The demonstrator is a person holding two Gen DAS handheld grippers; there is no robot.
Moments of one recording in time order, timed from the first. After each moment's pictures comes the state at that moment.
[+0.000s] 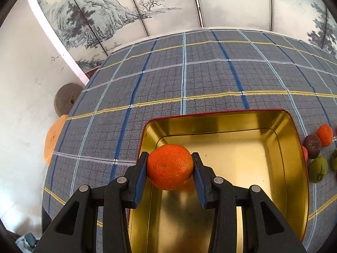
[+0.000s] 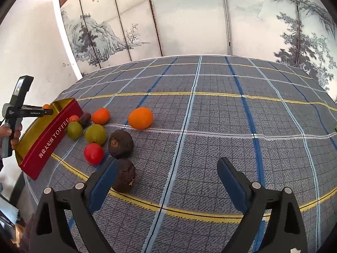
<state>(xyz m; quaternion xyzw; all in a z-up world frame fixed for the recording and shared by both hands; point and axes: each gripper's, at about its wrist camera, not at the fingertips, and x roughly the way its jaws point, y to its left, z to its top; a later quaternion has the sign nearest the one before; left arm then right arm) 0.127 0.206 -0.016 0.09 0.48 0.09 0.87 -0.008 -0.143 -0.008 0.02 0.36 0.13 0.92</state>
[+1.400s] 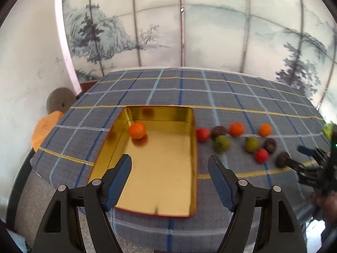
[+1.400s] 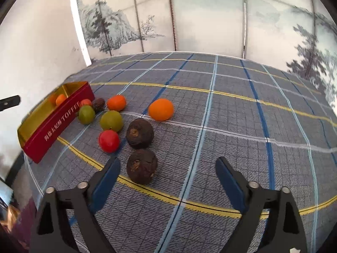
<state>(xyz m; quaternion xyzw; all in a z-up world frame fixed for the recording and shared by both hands) -0.060 0.117 0.058 0.00 0.35 0.05 0.93 -0.018 -0.111 -0.008 -0.04 0.38 0.16 0.91</state>
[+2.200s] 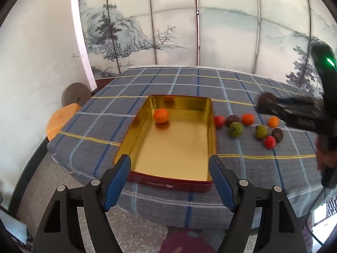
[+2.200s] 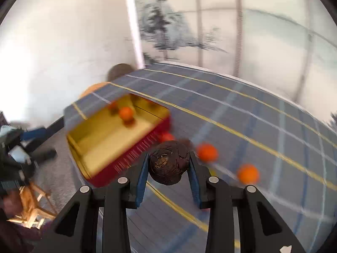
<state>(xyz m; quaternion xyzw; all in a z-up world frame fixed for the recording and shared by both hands) -0.114 0.141 0.057 -0.01 0.35 0.10 0.93 -0.006 0.028 0.077 -0.10 0.35 0.33 0.87</state>
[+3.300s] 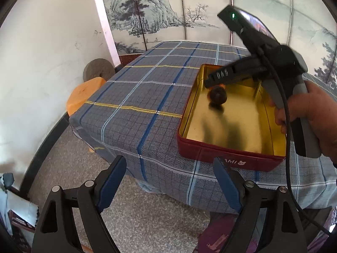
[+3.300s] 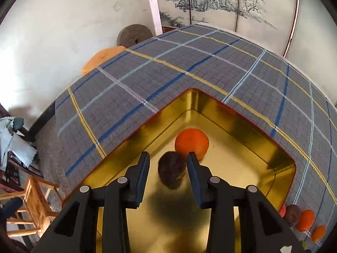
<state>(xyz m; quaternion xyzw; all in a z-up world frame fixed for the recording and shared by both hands) -0.123 0.224 0.014 -0.02 0.42 0.18 0.89 0.068 0.260 0.007 -0.14 0.47 0.34 0.80</state>
